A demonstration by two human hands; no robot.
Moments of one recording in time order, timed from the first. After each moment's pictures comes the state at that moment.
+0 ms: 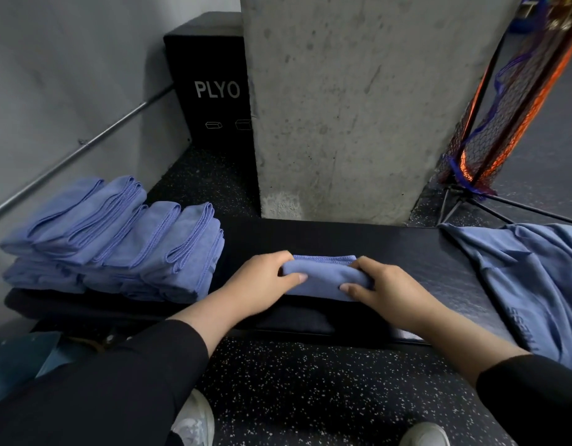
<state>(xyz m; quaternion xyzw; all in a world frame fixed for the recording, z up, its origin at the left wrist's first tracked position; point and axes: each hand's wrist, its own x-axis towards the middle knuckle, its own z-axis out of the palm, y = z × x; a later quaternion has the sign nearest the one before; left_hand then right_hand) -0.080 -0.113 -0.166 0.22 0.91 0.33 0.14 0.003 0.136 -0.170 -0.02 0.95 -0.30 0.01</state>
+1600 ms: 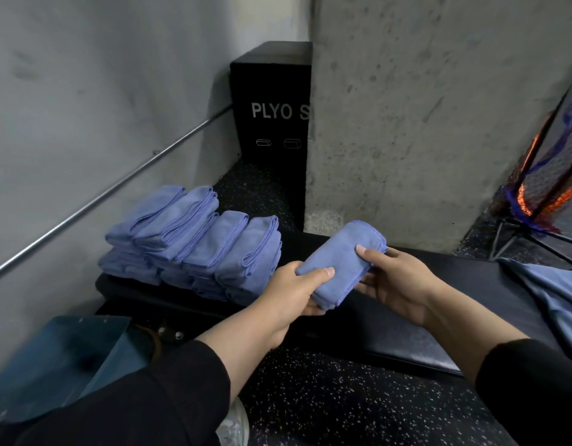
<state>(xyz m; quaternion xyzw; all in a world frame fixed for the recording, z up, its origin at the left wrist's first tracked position) -0.044 -0.152 -0.128 -0.02 0.68 0.69 0.22 -0.047 0.047 -0.121 0.13 0.56 -0.81 0.12</state>
